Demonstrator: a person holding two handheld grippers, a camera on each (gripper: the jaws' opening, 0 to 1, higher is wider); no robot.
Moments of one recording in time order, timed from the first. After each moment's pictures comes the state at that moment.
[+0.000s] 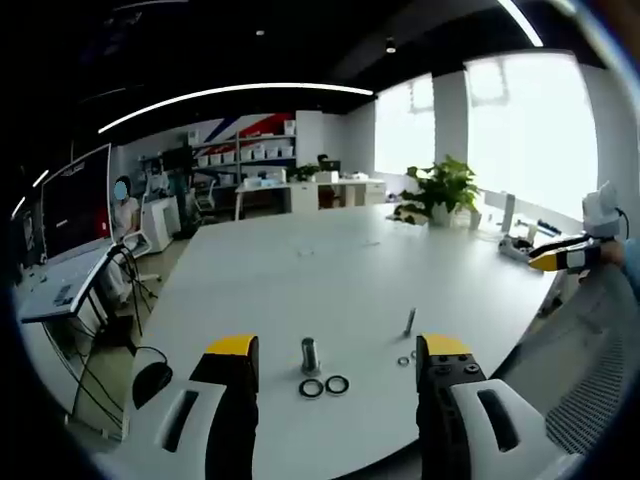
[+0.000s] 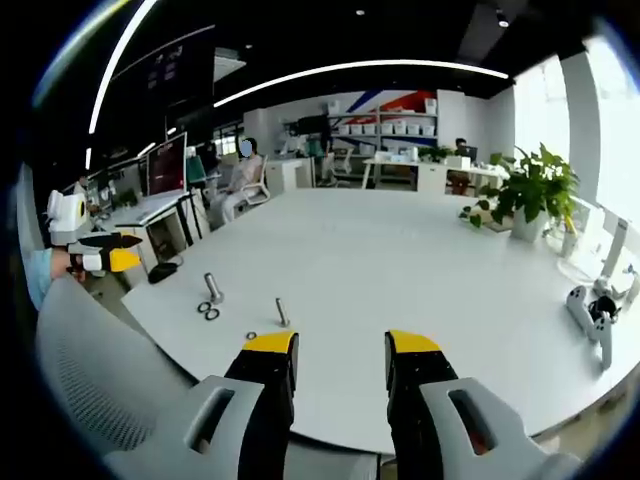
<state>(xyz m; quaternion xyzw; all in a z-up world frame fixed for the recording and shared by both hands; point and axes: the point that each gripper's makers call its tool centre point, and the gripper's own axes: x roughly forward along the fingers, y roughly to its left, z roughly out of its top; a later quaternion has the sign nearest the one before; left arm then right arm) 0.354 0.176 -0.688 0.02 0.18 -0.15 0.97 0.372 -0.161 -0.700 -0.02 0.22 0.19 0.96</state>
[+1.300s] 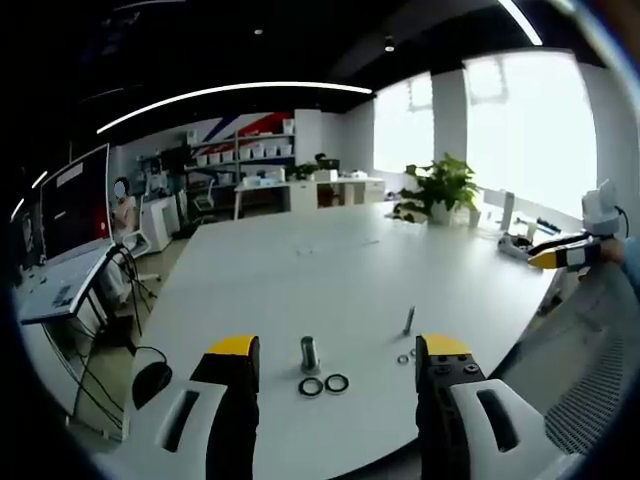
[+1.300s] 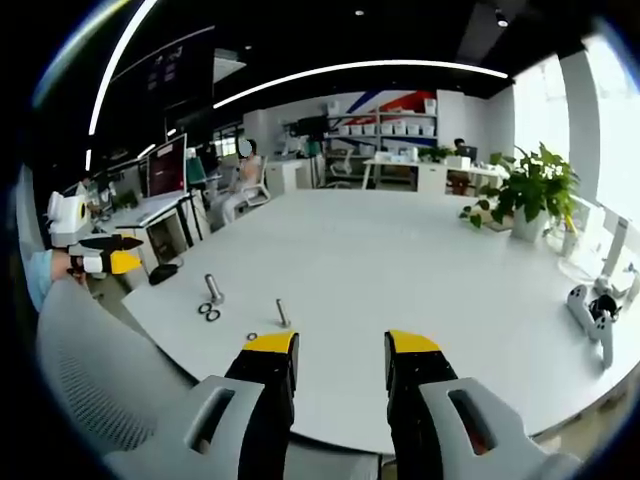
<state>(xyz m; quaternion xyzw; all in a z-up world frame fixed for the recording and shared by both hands) 0.354 0.175 -0.690 0.02 0.18 -0.15 0.97 0.372 -0.162 -0.700 -0.02 0.22 0.19 0.96</state>
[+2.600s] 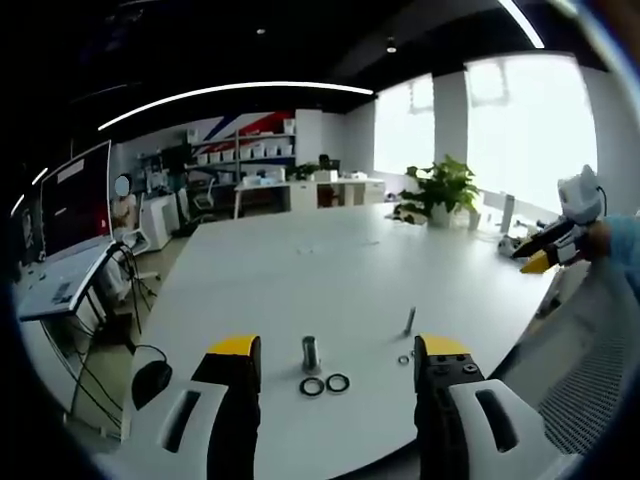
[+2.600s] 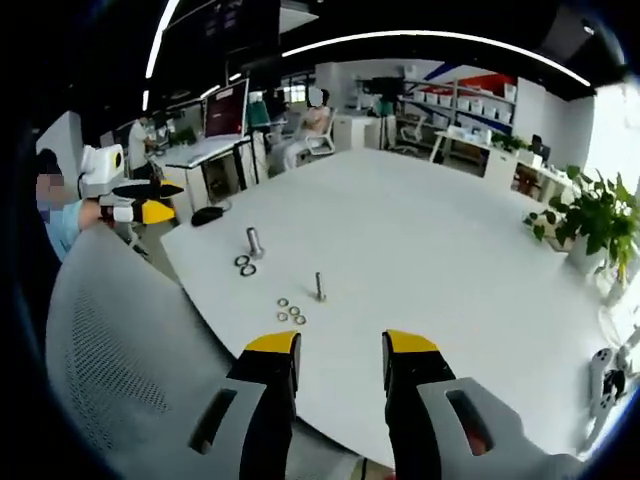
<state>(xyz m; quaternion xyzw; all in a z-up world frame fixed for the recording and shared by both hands) 0.355 0.179 -0.690 0.02 0.18 -0.15 0.97 0.390 -0.120 -0.703 -0.12 0.29 0.35 0.88</state>
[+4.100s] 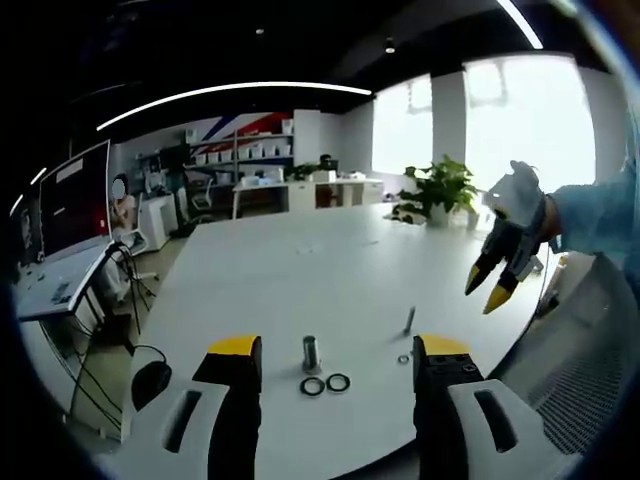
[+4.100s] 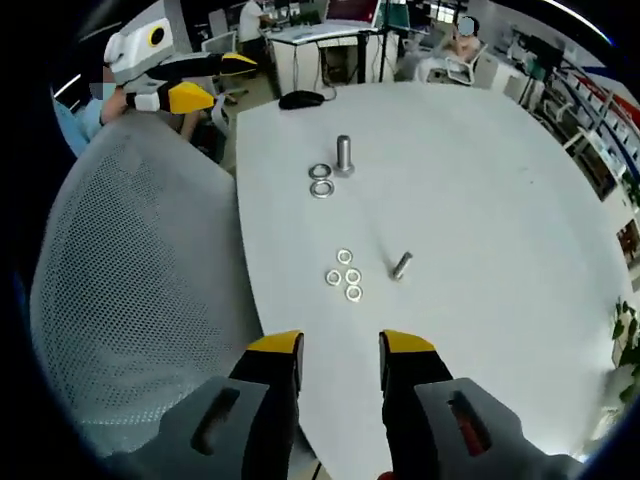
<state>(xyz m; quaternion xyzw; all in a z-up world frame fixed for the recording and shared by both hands) 0.354 0.180 -0.690 0.02 0.18 -0.15 0.97 0.398 -0.046 -0.778 -0.31 0.42 0.52 0.67</state>
